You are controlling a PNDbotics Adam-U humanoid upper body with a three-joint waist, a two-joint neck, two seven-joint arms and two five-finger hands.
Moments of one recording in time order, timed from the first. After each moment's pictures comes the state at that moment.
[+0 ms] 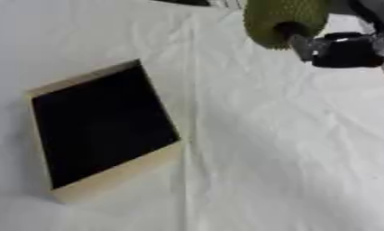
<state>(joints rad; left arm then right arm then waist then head) -0.20 0.28 0.35 -1.98 -0.10 -0.07 0.46 -0.65 -0.87 0.23 -1.98 0.58 -0.22 -0.02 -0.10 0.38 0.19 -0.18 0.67</state>
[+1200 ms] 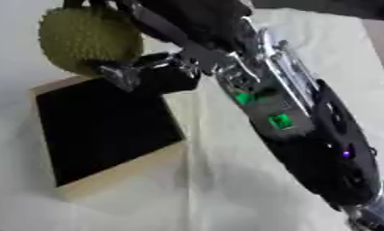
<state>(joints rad) -0.21 0.27 0.35 -1.98 -0.09 -0.06 0.46 -0.95 -0.21 0.48 -1.83 0.93 -0.06 0.27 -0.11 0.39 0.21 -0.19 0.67</state>
